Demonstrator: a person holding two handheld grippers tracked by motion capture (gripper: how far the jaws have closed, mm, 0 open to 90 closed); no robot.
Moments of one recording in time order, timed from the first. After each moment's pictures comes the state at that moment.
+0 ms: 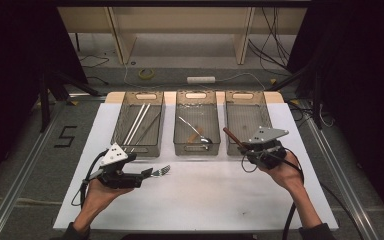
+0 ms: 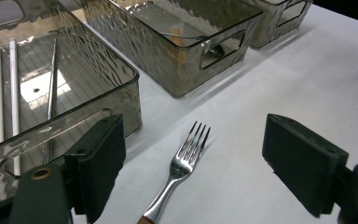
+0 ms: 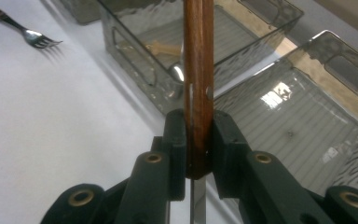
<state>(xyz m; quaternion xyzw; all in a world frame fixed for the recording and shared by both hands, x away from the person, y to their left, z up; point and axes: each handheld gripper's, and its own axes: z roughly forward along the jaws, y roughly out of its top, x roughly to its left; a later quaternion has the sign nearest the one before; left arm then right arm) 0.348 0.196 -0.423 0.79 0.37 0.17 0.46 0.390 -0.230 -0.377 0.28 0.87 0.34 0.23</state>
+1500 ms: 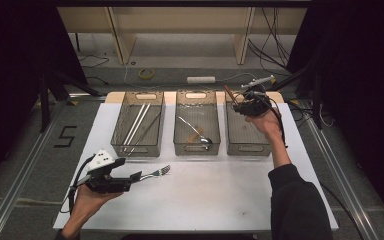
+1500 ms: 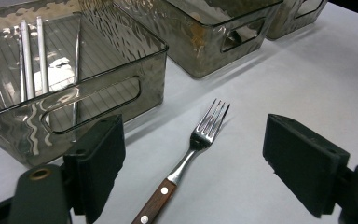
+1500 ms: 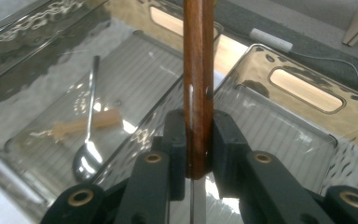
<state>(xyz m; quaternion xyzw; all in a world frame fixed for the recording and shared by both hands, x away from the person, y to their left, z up) 0.338 0.224 -0.433 0.78 0.40 0.17 0.46 0.535 -0.218 -0.353 0.42 0.82 0.33 0.20</state>
